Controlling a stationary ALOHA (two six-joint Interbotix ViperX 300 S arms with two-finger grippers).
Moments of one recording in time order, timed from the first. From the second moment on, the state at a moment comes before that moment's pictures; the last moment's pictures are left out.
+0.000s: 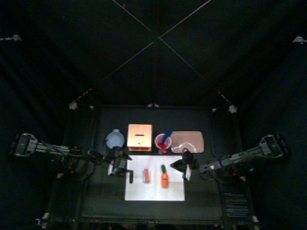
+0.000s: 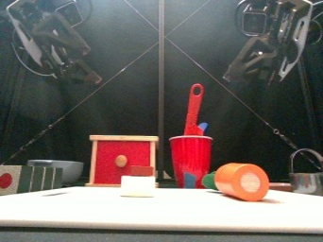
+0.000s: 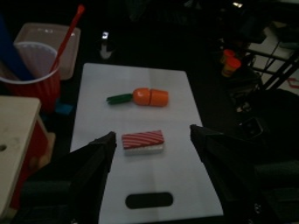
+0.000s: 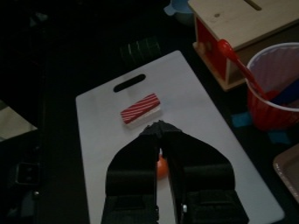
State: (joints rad) left arm -0.03 -0.59 1.00 1.12 -0.15 -1.24; right arm 0.28 -0.49 0.94 -1.56 0.32 2.12
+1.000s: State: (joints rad) left arm 0.03 -0.59 0.98 1.10 -0.16 -1.20; right arm 0.29 -0.47 0.85 -1.36 0.30 2.12
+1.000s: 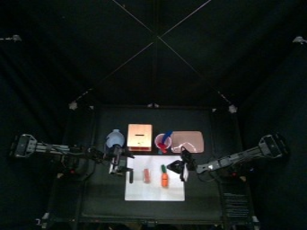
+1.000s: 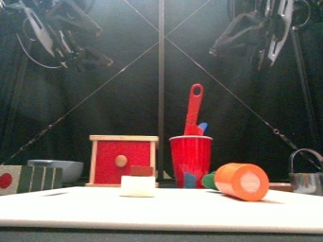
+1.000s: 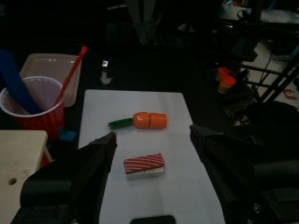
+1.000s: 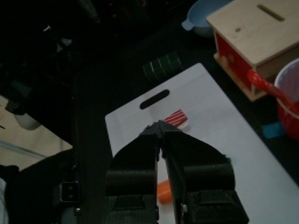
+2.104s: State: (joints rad) left arm 0.17 -0.59 1.00 1.10 -0.16 -1.18; right arm 0.37 -0.29 0.67 -0.80 0.58 2.11
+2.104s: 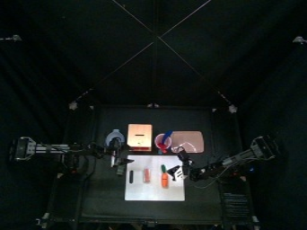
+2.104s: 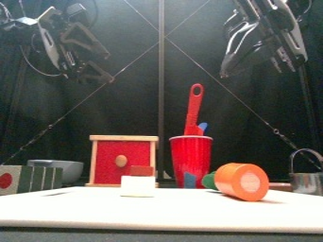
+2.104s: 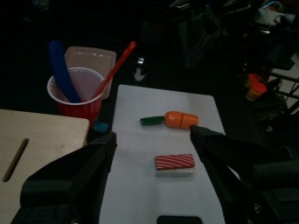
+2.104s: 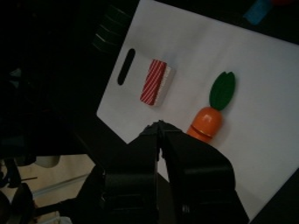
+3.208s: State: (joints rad) left arm 0.30 -0.59 1.00 1.07 -0.16 -1.09; right arm 0.24 -0.02 0.41 -0.22 0.77 1.50
